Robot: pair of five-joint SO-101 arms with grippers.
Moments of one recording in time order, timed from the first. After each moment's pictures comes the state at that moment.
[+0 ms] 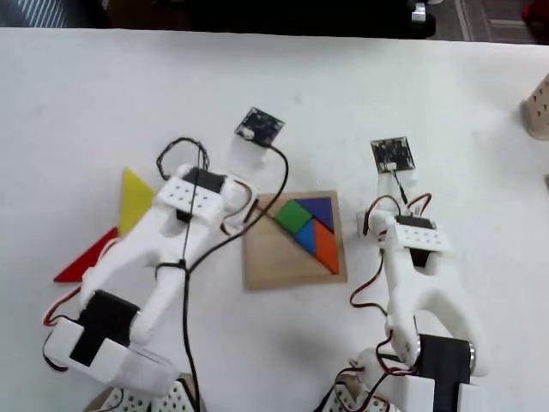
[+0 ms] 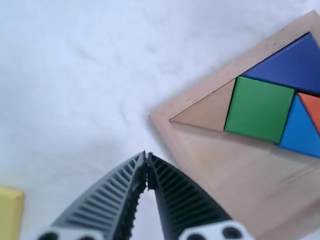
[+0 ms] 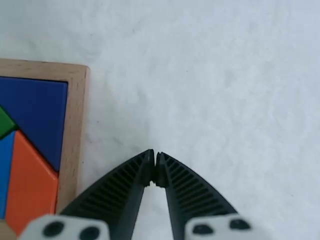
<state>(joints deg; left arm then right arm) 16.8 1.1 28.3 48.7 -7.2 4.0 -11.9 52.9 29.4 17.5</state>
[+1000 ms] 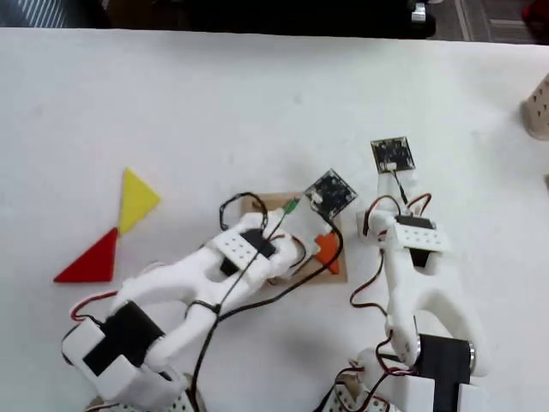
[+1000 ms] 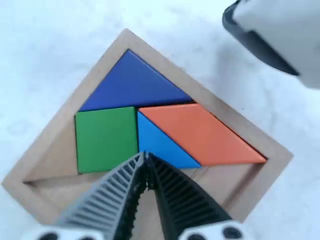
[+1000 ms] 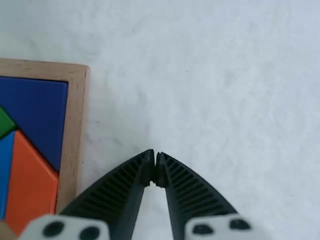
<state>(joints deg) 36.9 1.1 43.9 23.0 -7.2 4.0 -11.9 52.9 29.4 17.5</state>
